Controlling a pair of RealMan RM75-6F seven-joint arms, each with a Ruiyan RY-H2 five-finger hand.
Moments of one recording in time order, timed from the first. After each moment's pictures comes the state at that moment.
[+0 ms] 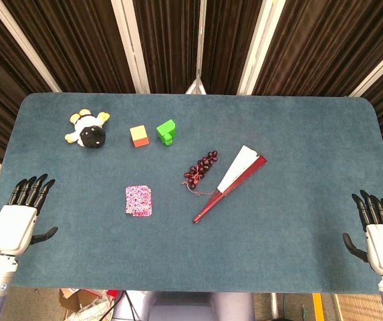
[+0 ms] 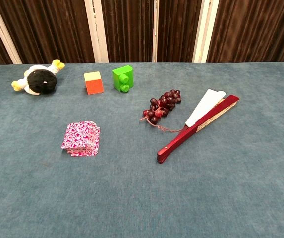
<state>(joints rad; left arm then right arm) -0.26 -1.18 0.08 -1.82 1.45 1.56 0.33 0.05 -1.11 0.06 -1.63 -1.49 1.51 -0.05</state>
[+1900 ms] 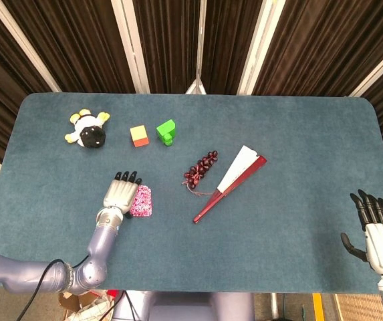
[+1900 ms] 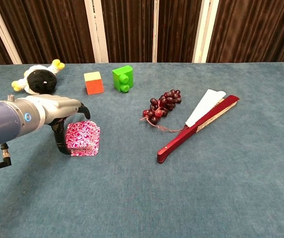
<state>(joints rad) -0.92 -1.67 -0.19 -1.60 0.36 1.14 1.04 0.05 -1.10 0.06 -1.63 -1.50 1.50 0.00</state>
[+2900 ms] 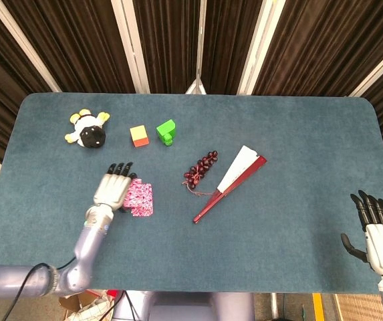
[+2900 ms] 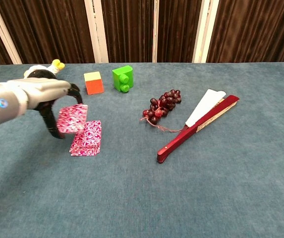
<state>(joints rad) -0.85 -1.55 -0.15 -1.70 0.56 1.19 0.86 0.05 -1.10 0.06 -1.64 -1.49 1.50 0.00</state>
